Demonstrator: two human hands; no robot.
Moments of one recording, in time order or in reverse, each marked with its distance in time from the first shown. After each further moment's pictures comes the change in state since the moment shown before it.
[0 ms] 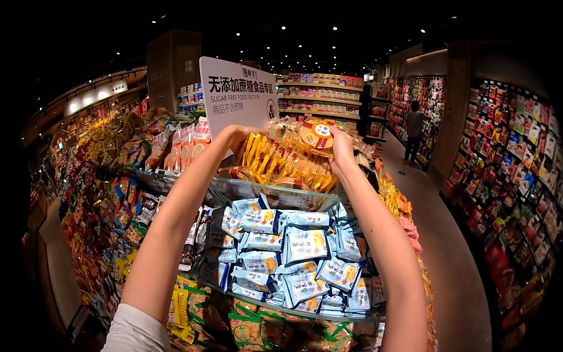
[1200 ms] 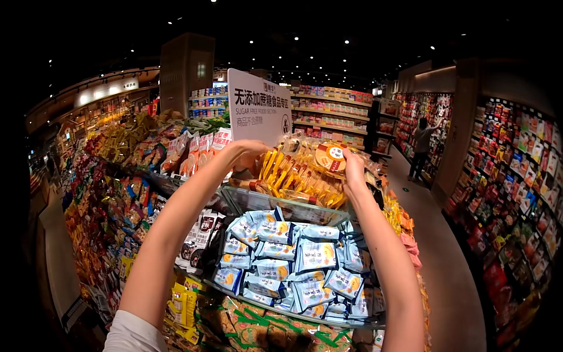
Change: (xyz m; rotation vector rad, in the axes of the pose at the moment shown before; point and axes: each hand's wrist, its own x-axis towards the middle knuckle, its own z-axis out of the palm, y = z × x) left_hand -0.006 -0.019 -0.010 -0.181 -0.074 0.219; right_hand 0.000 0.005 -0.001 0.004 -0.003 -0.045
